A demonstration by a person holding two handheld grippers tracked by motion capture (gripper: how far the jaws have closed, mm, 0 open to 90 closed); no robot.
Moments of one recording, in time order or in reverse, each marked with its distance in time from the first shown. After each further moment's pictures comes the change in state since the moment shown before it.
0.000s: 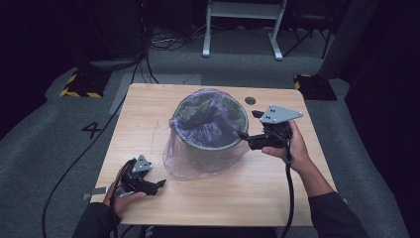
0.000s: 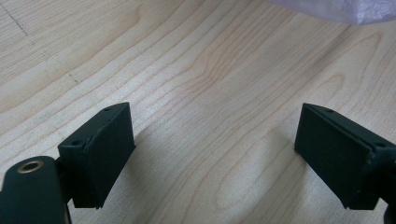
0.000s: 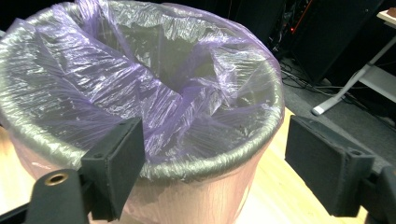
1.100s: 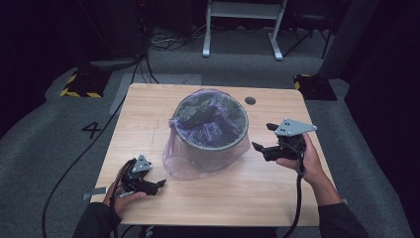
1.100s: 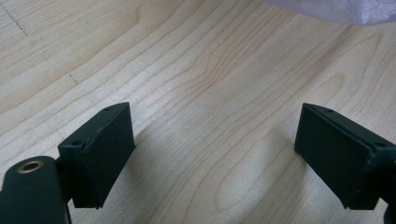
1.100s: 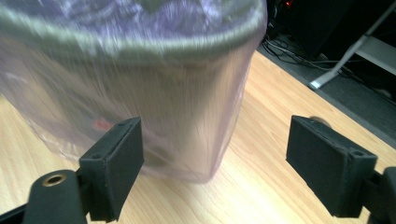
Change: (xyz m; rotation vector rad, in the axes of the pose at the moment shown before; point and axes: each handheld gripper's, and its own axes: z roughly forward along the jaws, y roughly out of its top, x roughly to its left) left arm 0.000 0.000 0.000 -0.002 -0.001 0.002; right arm -0.010 -0.053 -0.018 0.066 -0.023 0.035
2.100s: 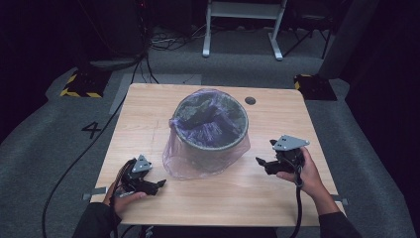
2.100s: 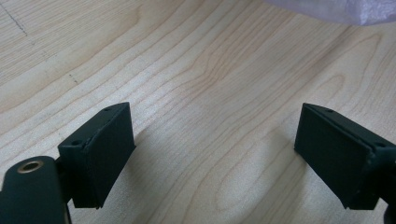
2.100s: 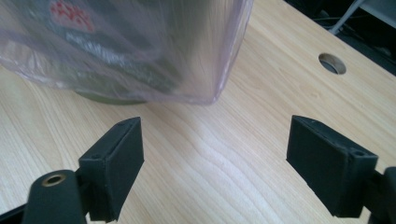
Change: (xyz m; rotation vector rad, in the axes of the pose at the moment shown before) left arm 0.000 0.000 0.000 0.001 0.000 -0.001; right arm 0.008 -0.057 0.015 0.146 -0.031 0.016
